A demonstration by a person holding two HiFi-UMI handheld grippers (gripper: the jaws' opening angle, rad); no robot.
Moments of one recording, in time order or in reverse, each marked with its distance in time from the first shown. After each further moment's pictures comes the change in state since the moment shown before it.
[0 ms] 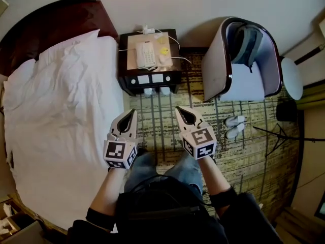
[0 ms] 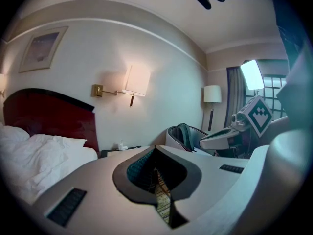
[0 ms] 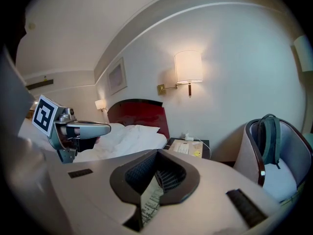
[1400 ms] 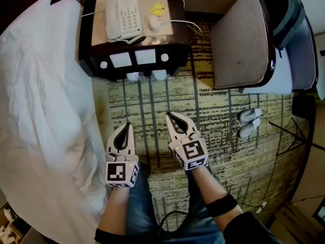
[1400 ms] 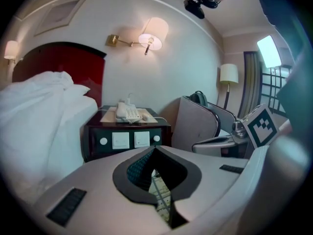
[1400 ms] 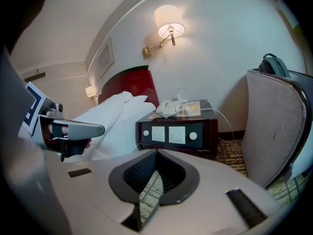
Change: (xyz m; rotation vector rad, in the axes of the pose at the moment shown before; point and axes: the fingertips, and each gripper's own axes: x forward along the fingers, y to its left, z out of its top) left arm 0.199 0.045 -0.372 -0.101 0.104 0.083; right arm 0.238 -0.122 -0.348 0.068 0.059 -0.029
